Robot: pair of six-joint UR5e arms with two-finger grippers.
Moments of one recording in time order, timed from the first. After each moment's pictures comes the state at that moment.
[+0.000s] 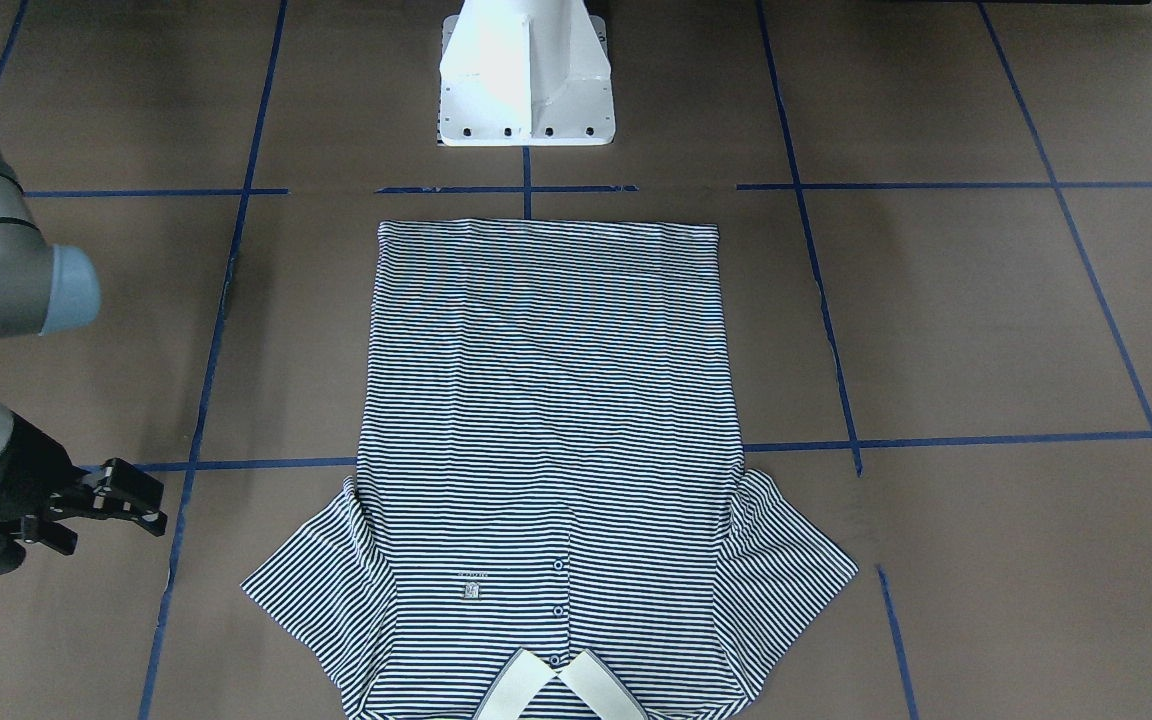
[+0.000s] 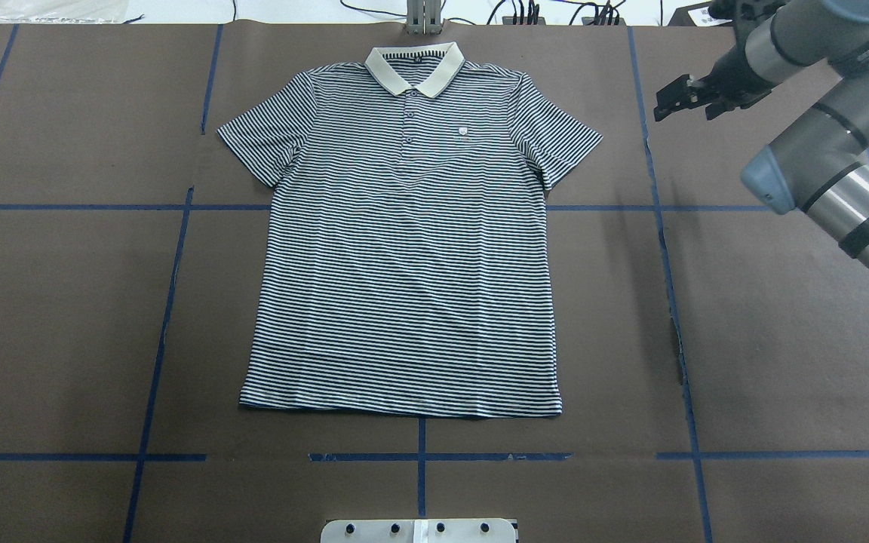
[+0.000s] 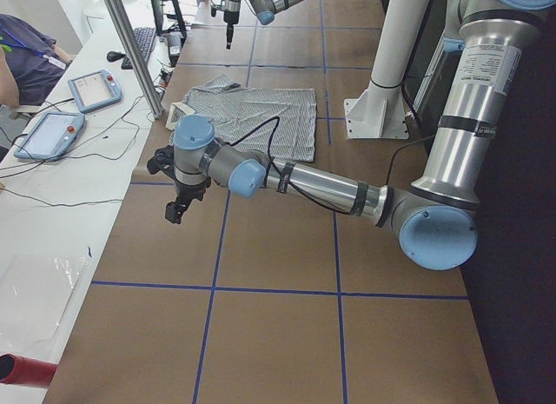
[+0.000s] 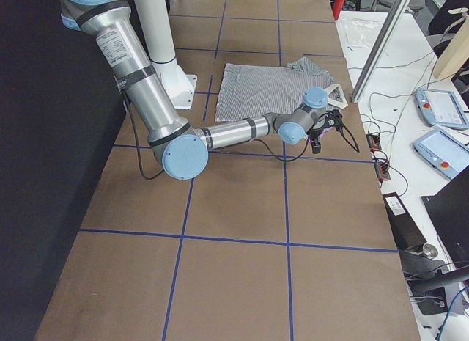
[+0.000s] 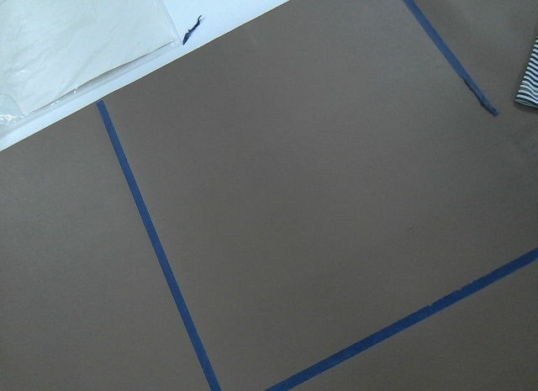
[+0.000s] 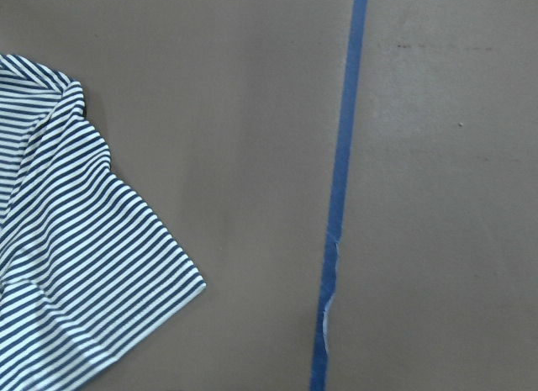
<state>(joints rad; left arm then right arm) -1.45 -1.80 -1.60 -1.82 -2.27 0.03 1.03 -1.04 1.21 -0.92 2.14 0.82</state>
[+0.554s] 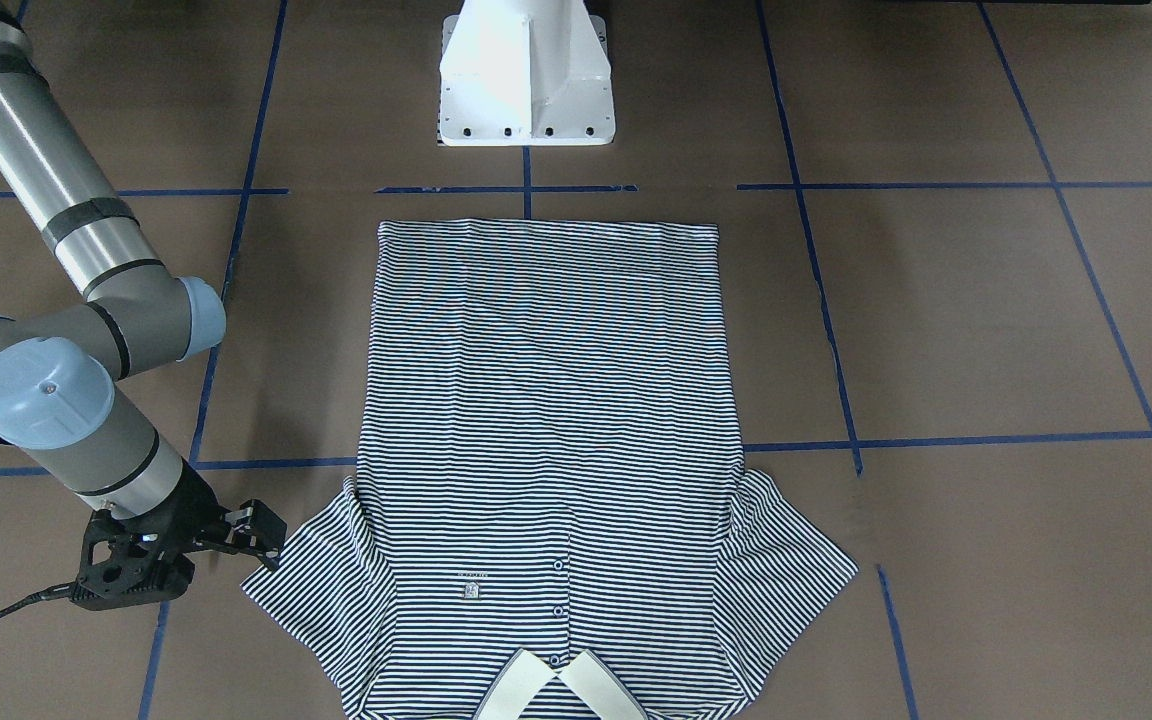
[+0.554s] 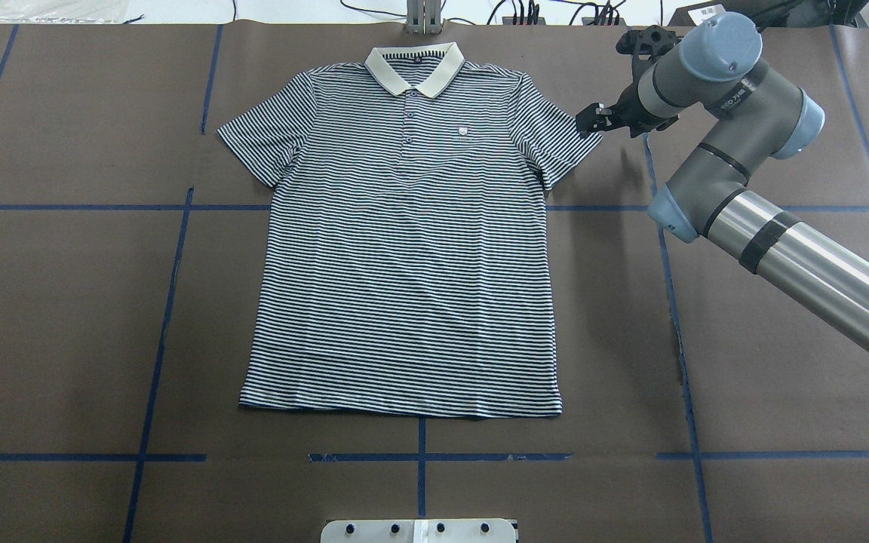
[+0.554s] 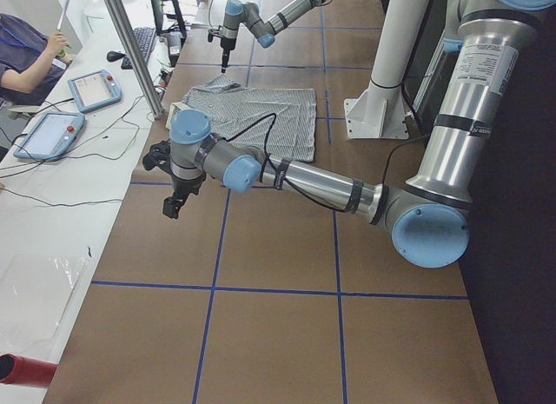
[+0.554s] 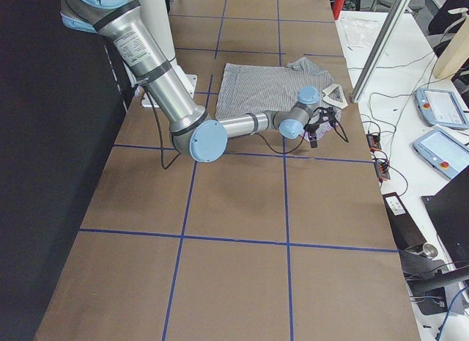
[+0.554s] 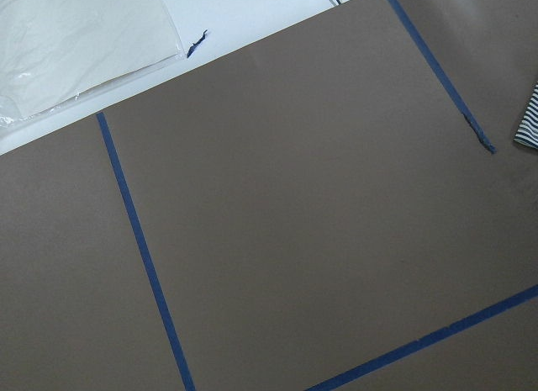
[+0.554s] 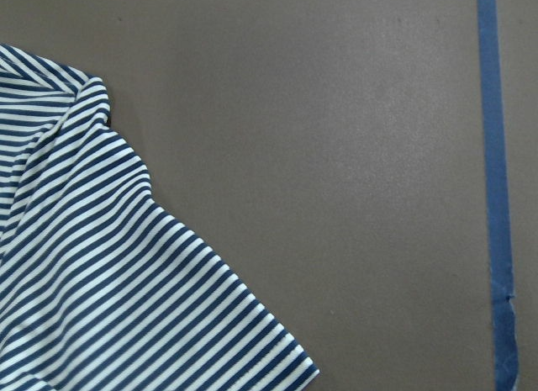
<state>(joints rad) -1.44 -1.82 -1.60 -1.83 -2.28 -0.04 0.92 -0.90 1.03 -0.85 1.99 0.91</state>
